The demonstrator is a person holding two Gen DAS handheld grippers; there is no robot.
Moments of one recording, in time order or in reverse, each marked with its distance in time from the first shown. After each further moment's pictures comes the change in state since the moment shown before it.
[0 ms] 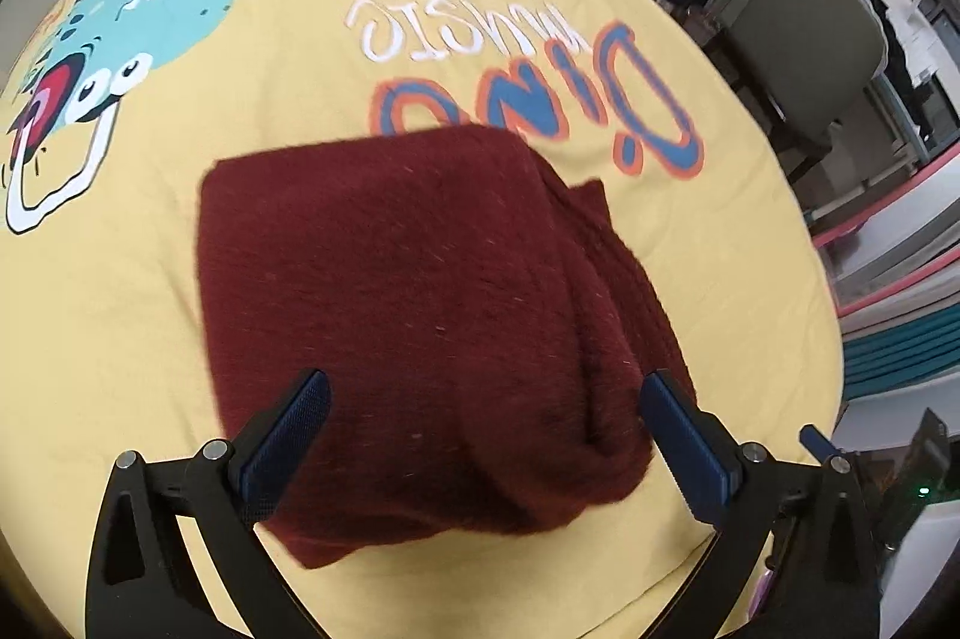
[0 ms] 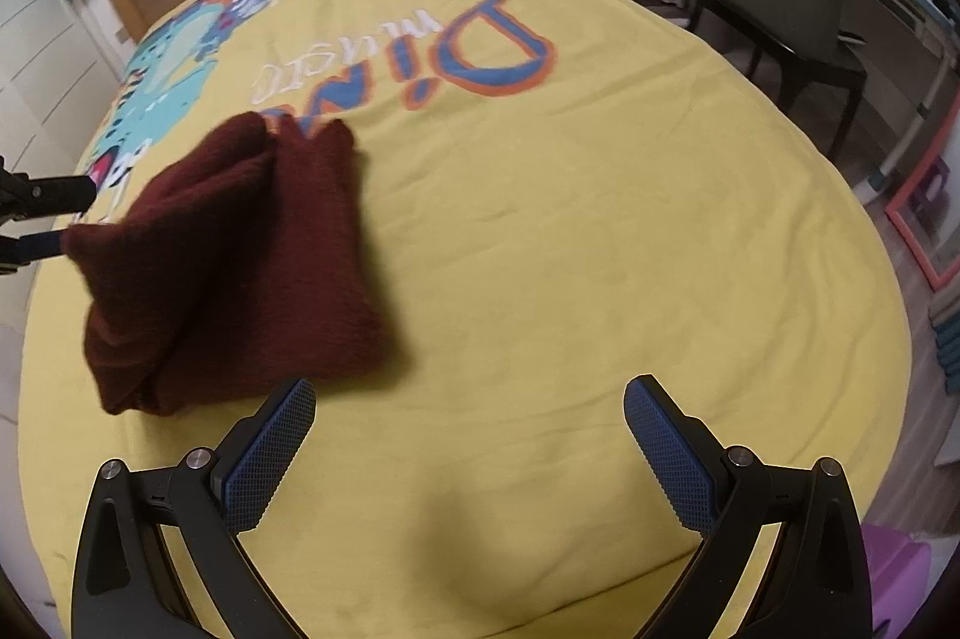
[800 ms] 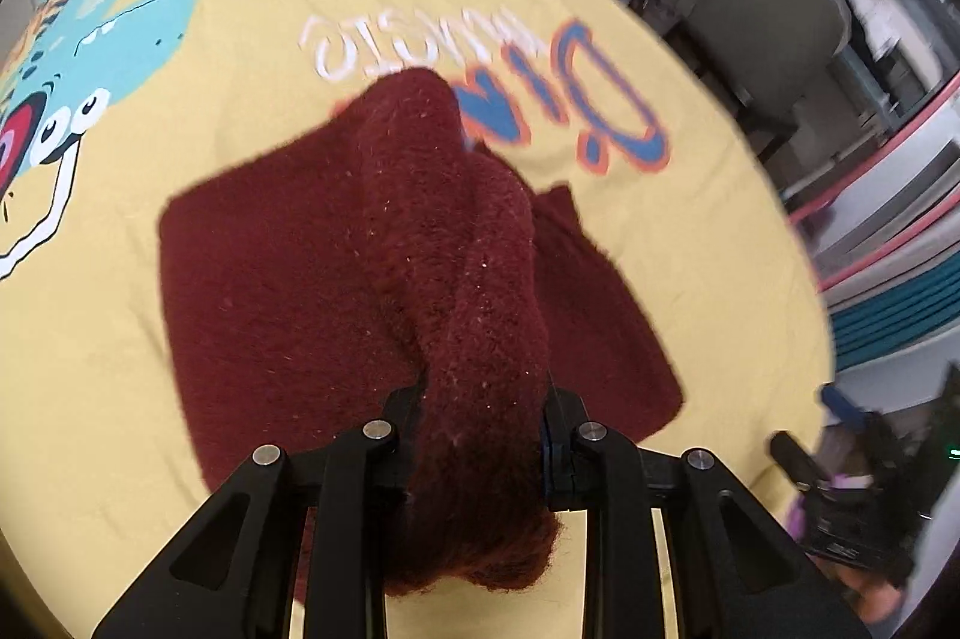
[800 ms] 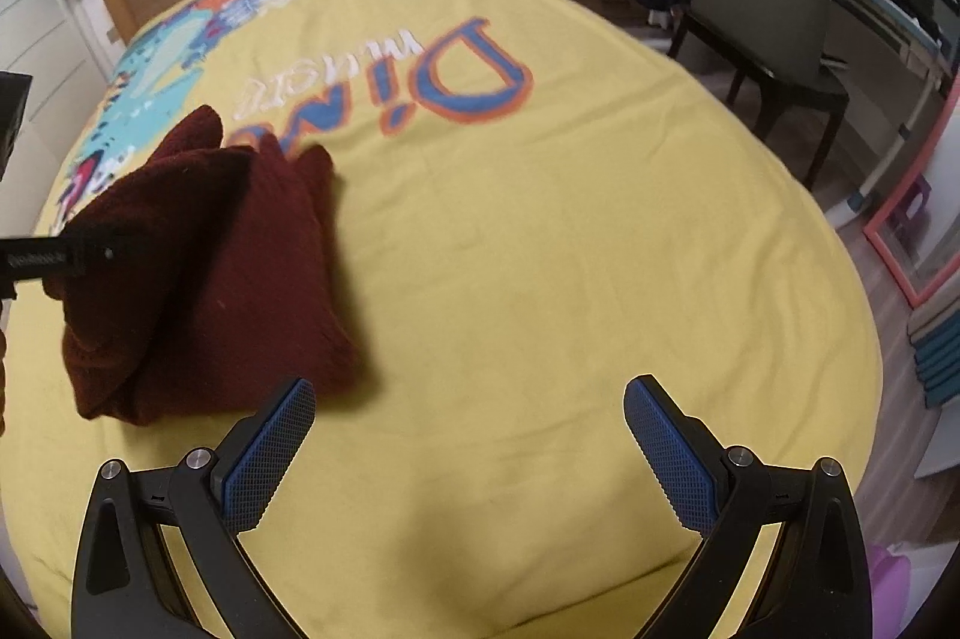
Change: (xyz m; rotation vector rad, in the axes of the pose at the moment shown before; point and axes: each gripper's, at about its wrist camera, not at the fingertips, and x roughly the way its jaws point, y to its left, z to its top) left arm 0.026 -0.016 0.002 0.121 0.007 -0.020; right arm -0.002 -0.016 0.001 -0.003 -0.018 -0.081
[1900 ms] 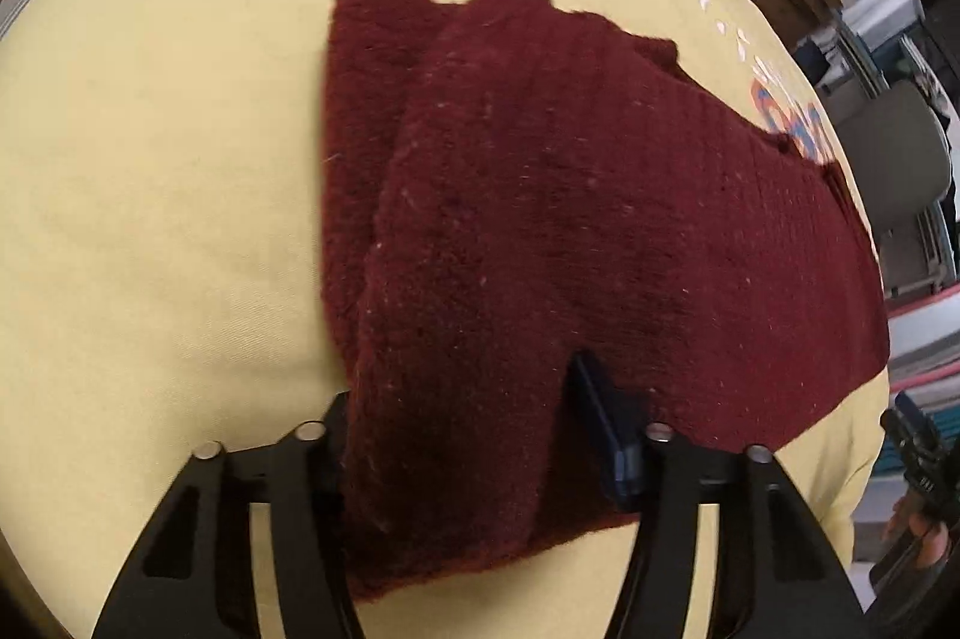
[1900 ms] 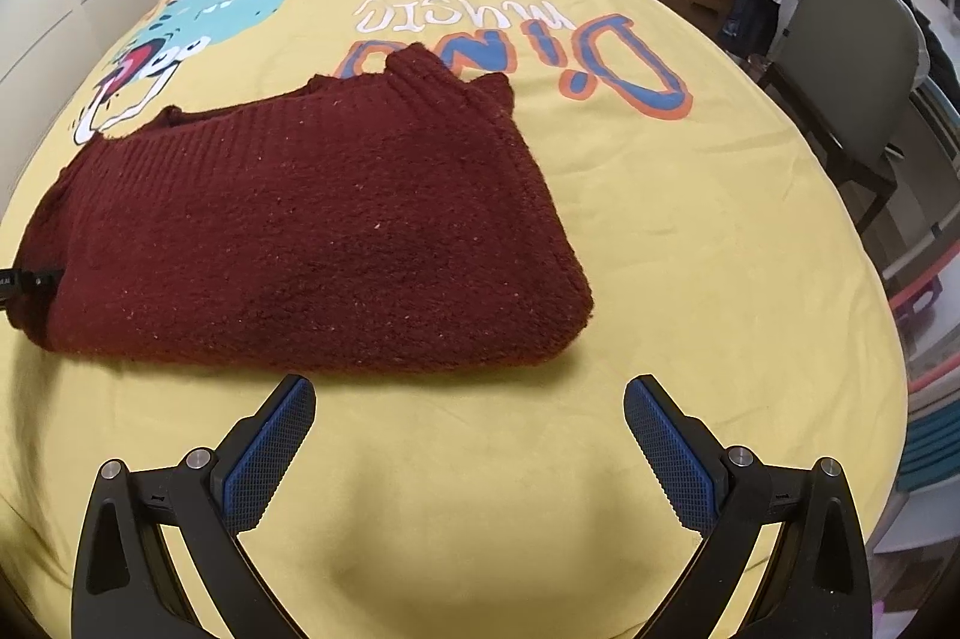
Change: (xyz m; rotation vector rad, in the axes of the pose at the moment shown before) left arm -0.043 0.288 -0.147 -0.394 -0.019 0.011; right arm 0.022 0.122 -0.027 -0.226 0.005 0.000
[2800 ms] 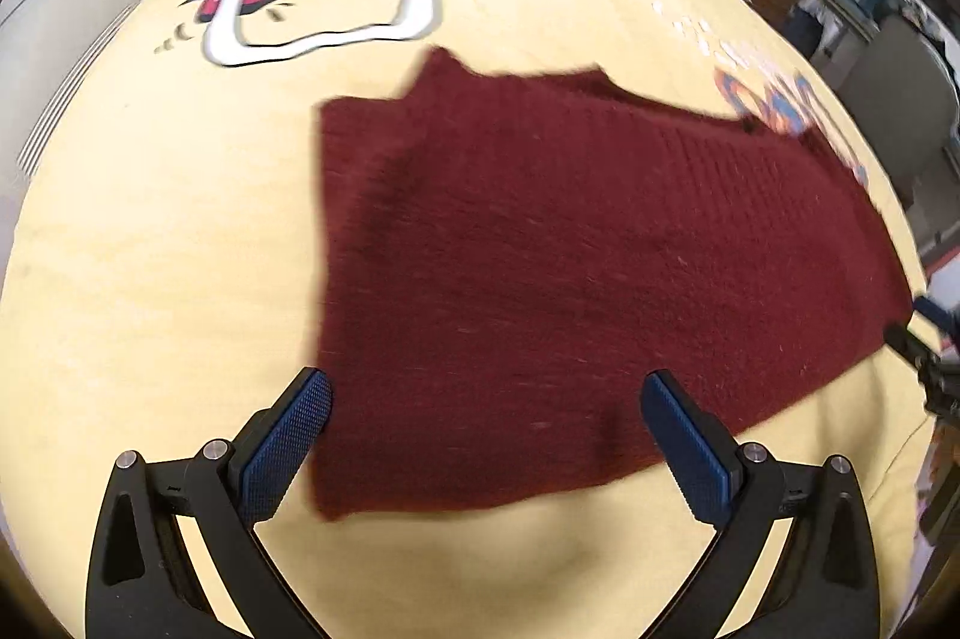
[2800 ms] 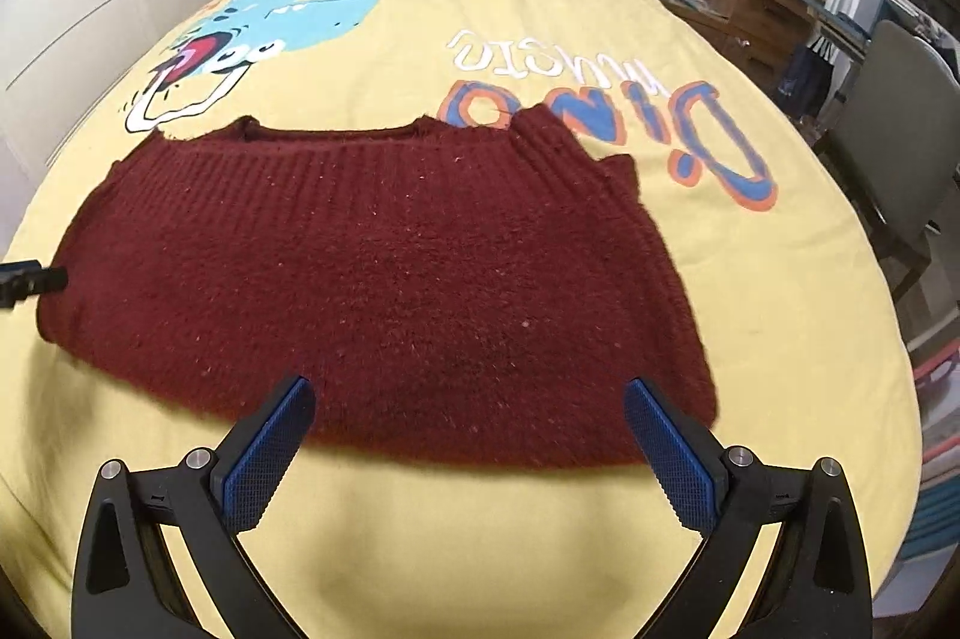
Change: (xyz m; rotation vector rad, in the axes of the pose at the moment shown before) left arm -0.045 -0.039 -0.008 0.131 -0.120 0.169; right arm 0.002 0.060 0.032 -0.121 -0.064 0.069
